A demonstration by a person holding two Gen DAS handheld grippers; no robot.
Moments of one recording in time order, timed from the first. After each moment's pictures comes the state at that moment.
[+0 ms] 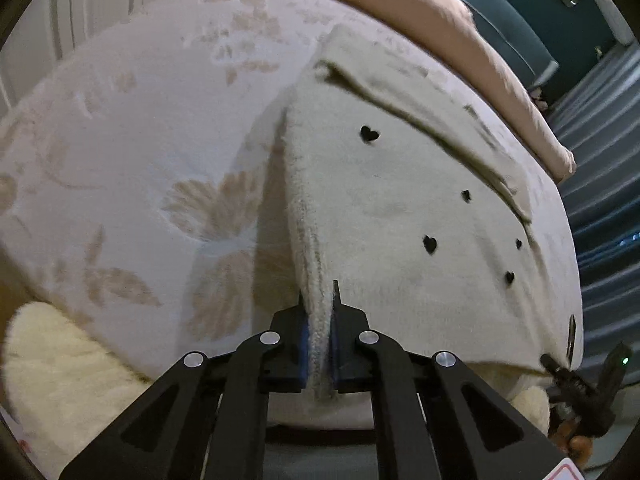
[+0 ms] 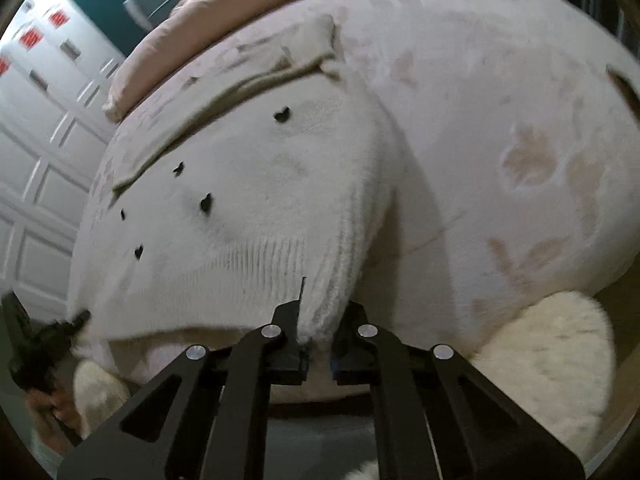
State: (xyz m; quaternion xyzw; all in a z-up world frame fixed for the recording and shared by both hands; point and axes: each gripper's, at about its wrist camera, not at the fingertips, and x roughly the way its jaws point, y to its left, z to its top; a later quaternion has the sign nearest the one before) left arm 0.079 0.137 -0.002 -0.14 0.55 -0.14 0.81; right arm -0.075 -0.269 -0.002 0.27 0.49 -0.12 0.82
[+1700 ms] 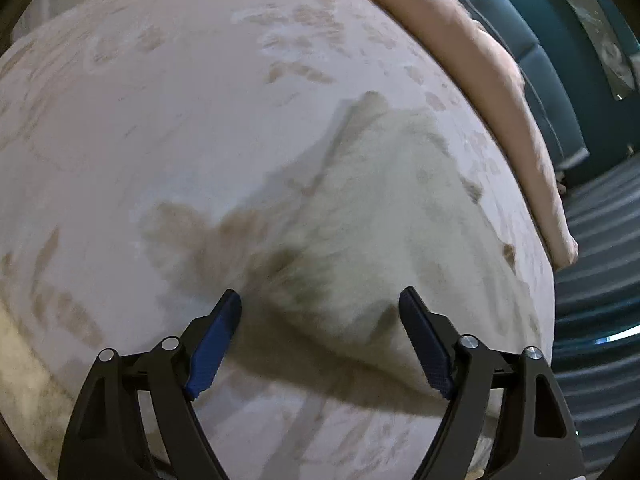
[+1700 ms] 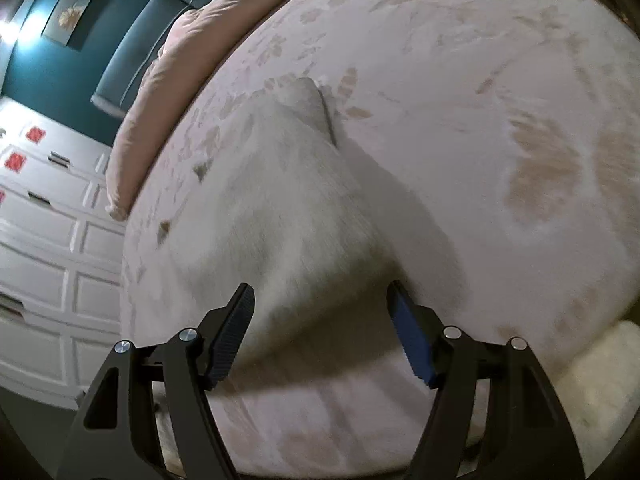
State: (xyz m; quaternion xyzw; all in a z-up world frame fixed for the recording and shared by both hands) left arm 0.139 0.143 -0.043 -0.28 0.54 -0.08 0.79; right arm -0.027 -0.359 -0.044 0.45 0.40 -0.15 0.78
